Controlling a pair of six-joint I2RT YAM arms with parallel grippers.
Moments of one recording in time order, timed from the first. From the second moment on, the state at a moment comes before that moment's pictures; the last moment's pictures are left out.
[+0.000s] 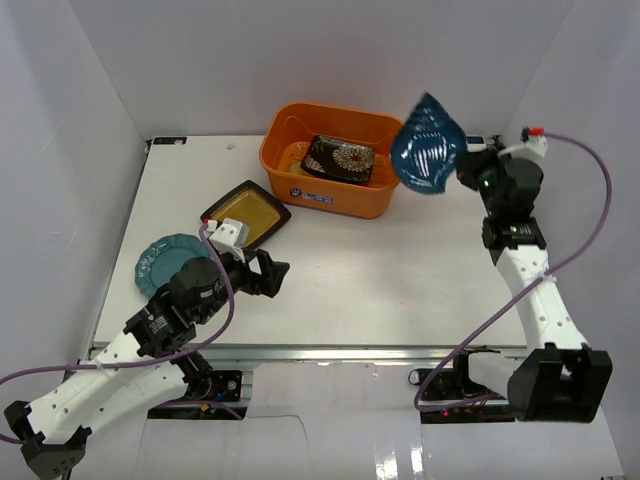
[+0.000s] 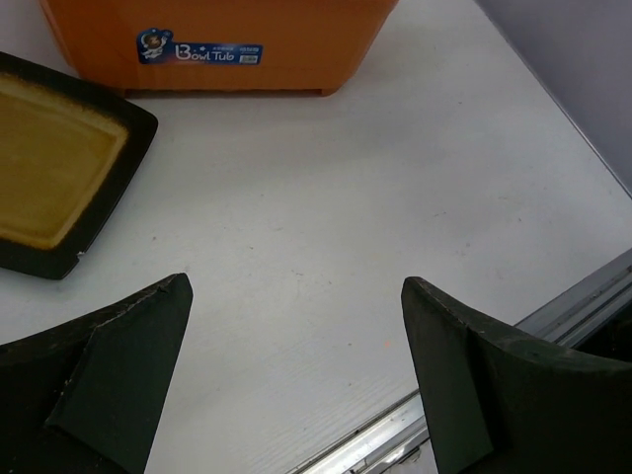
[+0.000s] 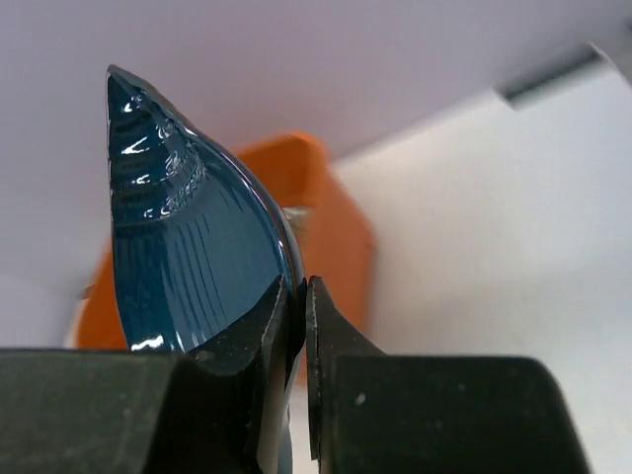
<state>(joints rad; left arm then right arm) -0.85 0.59 0.71 -0.34 -0.26 -0.33 -0.03 1.10 0.89 0.11 -0.06 0.60</state>
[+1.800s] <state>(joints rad) -0.46 0.98 0.48 -0.10 -0.45 -0.88 0.43 1.73 1.51 -0.01 -0.19 0.50</state>
